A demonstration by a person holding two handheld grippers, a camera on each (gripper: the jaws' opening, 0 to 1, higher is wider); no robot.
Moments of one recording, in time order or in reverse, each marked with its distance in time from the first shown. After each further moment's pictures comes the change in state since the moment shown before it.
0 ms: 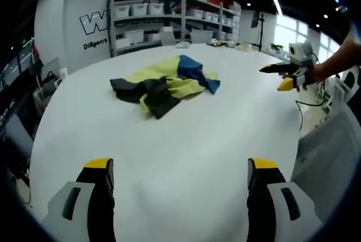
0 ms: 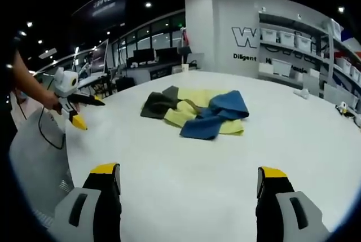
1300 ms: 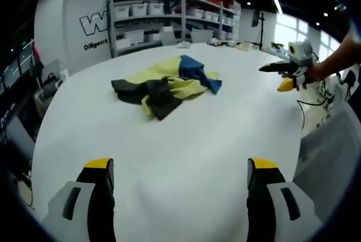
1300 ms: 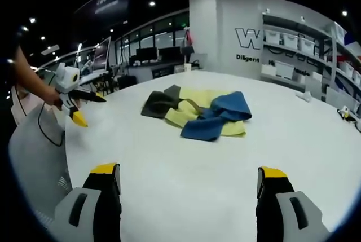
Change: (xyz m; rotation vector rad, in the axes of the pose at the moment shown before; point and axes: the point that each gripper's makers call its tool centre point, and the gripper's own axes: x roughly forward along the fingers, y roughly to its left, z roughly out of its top) left arm 0.002 0.004 0.002 0.013 0.004 0.010; right arm 0.007 0.001 -0.001 -0.024 0.004 0.008
